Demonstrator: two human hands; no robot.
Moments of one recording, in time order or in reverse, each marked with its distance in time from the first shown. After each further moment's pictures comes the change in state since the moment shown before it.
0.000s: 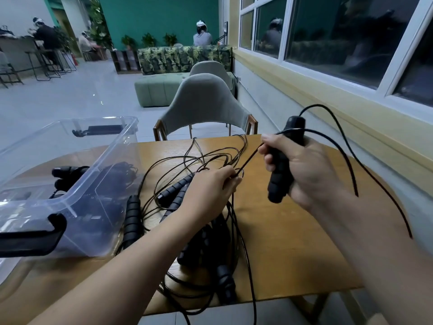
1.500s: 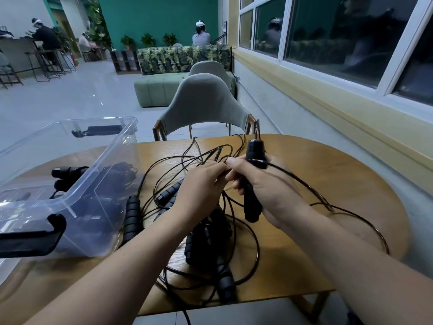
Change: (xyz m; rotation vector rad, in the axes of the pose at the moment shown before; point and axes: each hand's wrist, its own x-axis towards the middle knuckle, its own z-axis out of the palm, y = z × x) left_hand 0.000 -0.011 -0.010 0.027 0.099 0.130; right_hand -0.016 0.041 0.027 -0.165 -0.105 0.019
